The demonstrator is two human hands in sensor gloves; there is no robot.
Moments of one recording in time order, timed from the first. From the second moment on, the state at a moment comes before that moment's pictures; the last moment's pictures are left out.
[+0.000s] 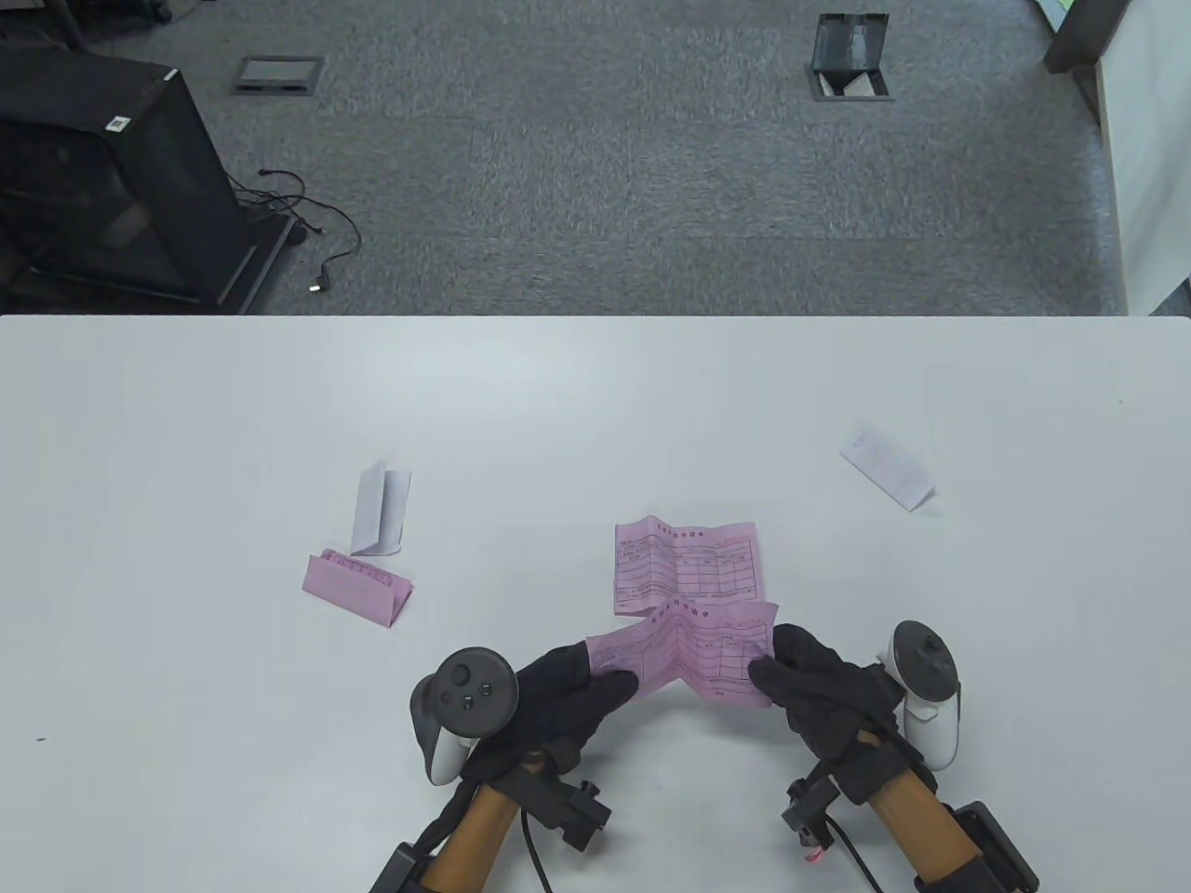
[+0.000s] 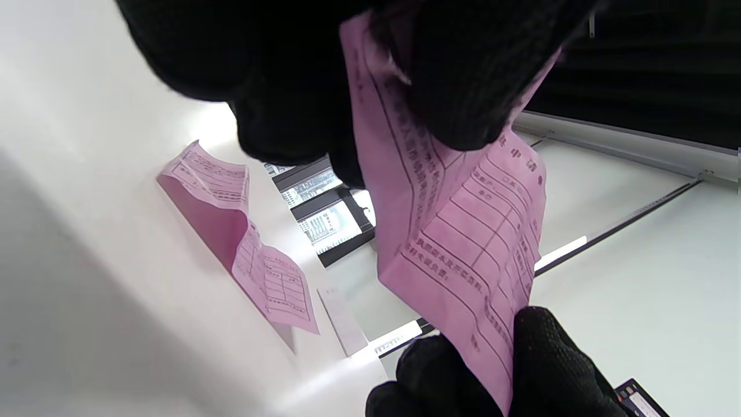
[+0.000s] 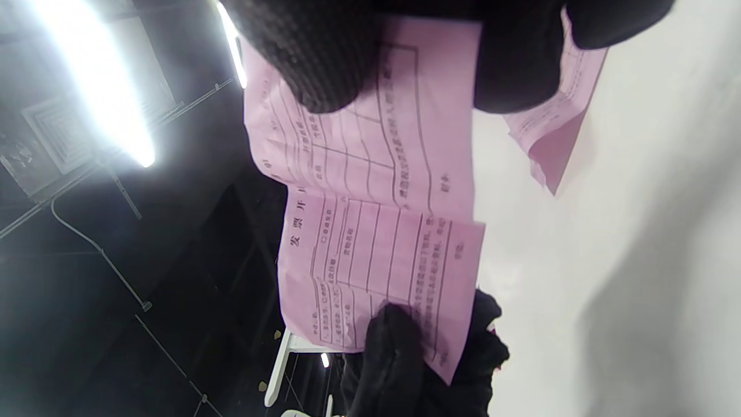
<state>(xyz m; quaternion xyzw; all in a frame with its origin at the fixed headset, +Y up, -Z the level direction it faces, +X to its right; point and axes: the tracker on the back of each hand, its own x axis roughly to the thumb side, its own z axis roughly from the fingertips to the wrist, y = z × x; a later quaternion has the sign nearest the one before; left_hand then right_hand) -0.106 -0.753 -0.215 -0.03 -0.13 0.54 0.83 0.217 -0.761 -0.226 0.07 0.15 0.71 0.68</state>
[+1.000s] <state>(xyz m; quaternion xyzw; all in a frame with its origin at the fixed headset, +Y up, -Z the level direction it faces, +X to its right) -0.075 -0.739 -0.296 -0.08 0.10 0.39 0.91 0.217 -0.724 -0.308 -0.08 0.02 0.95 0.31</state>
